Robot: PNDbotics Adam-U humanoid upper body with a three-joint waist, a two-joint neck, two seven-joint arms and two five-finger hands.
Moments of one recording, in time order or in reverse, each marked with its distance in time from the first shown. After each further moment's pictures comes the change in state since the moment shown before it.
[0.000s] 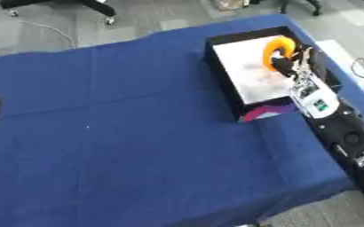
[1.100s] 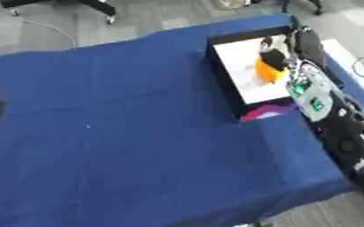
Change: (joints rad) left arm 0.009 0.000 0.006 0.016 -0.003 0.002 0.002; right arm 0.036 0.006 -0.031 -0.345 0.530 0.073 0.221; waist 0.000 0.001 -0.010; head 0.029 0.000
